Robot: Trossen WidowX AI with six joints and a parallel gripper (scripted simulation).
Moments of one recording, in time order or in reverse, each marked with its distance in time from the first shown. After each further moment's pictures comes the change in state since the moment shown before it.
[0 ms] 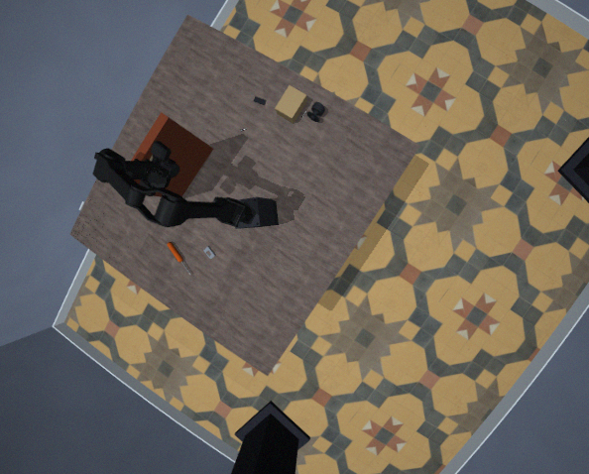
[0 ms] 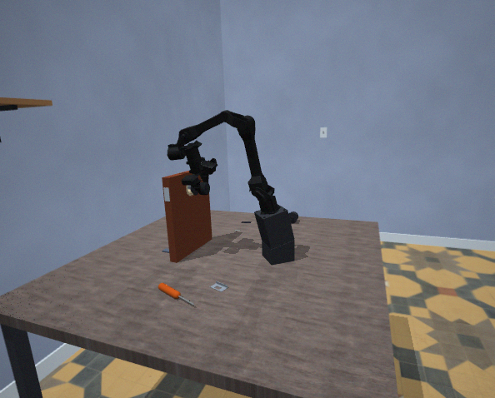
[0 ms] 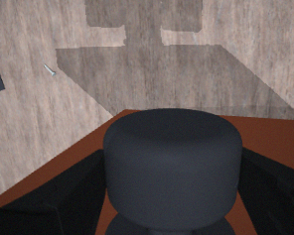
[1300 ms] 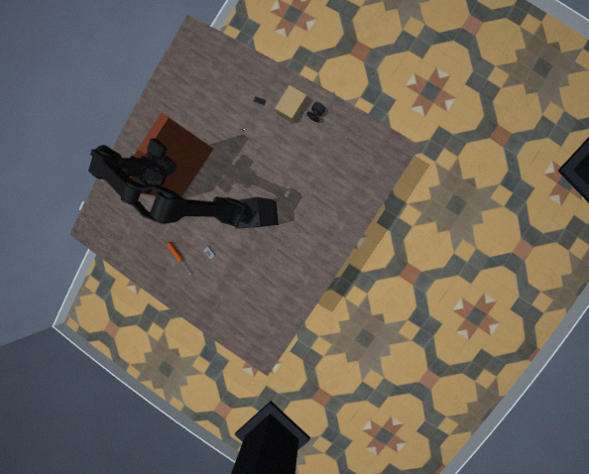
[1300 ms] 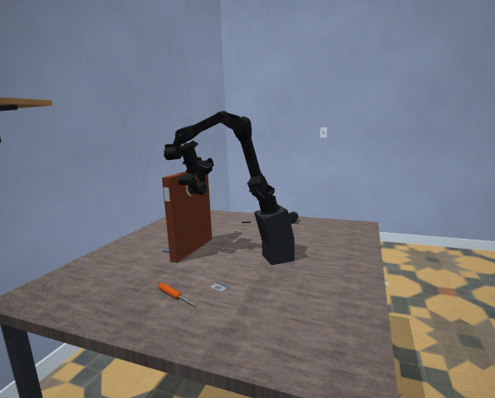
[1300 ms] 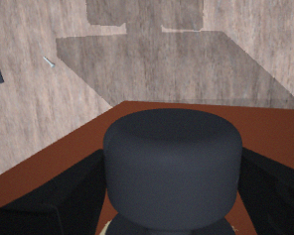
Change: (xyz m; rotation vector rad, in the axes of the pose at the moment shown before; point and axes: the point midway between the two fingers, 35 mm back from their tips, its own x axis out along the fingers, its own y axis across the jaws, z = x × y) arm -0.001 0.000 -0.017 0.002 -0.002 0.001
